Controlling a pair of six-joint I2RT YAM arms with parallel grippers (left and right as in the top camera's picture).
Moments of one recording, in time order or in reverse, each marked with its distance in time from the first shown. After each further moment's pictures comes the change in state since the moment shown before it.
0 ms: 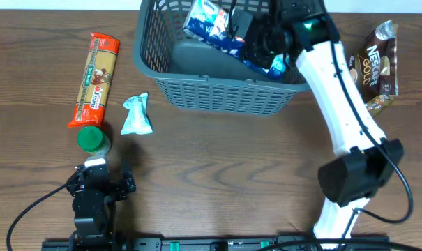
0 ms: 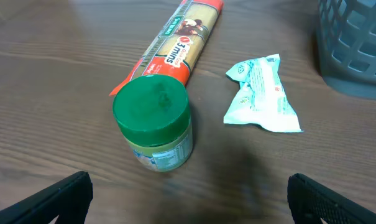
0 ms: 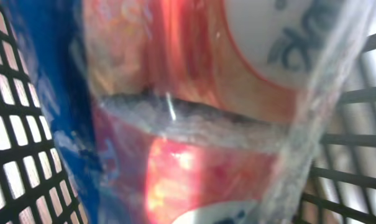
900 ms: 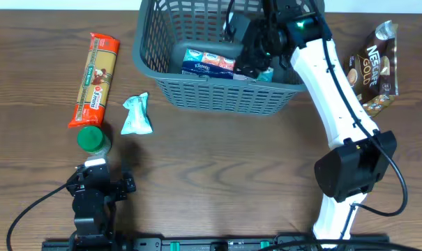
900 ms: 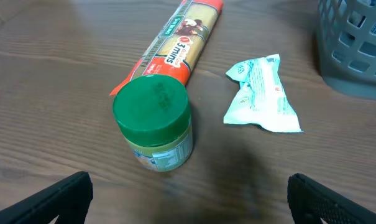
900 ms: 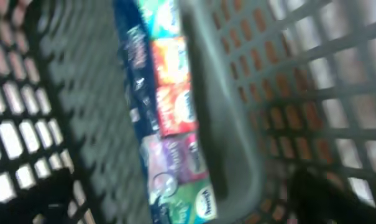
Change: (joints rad) left arm 0.000 0.000 0.000 0.000 0.000 0.000; right arm 0.000 0.029 0.000 0.013 0.005 0.071
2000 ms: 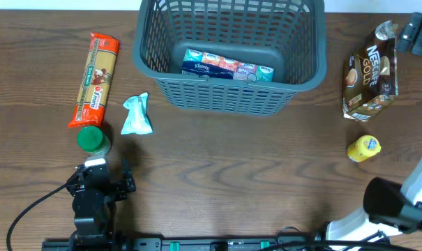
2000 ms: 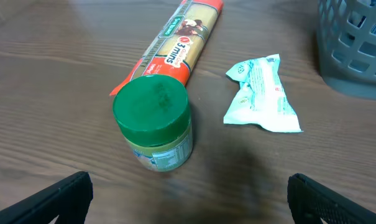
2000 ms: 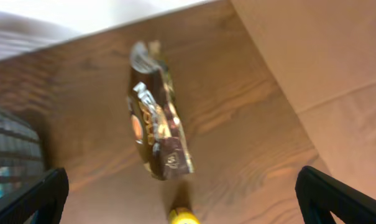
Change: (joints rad) left arm 0.000 0.000 0.000 0.000 0.000 0.000; right arm -0.627 -0.230 0.348 -0.418 0.399 0.792
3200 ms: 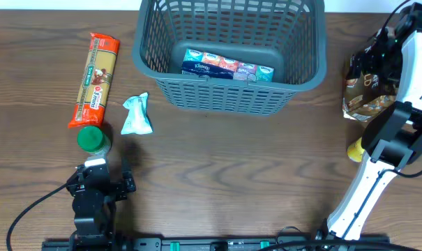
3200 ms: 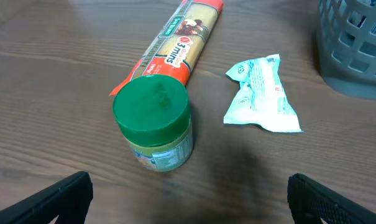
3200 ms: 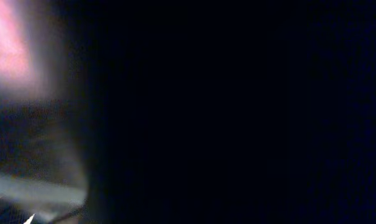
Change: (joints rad) left arm 0.000 0.000 0.000 0.000 0.000 0.000; right arm -0.057 0.626 -0.002 -0.017 -0.182 -0.119
